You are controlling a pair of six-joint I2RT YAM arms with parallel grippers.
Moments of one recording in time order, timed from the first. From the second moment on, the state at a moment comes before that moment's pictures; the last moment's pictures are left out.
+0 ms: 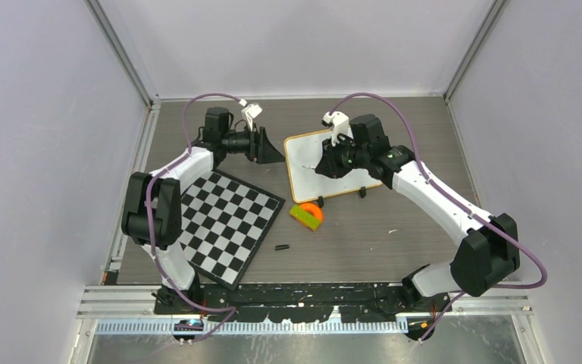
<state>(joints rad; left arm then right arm) -0.24 1.76 1.19 0.04 1.02 -0.22 0.51 1.41 1.18 -0.41 -0.37 0.05</state>
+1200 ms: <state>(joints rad) -0.26 1.83 1.23 0.24 1.05 -0.40 0.51 1.48 1.32 -0.43 -0.33 0.11</state>
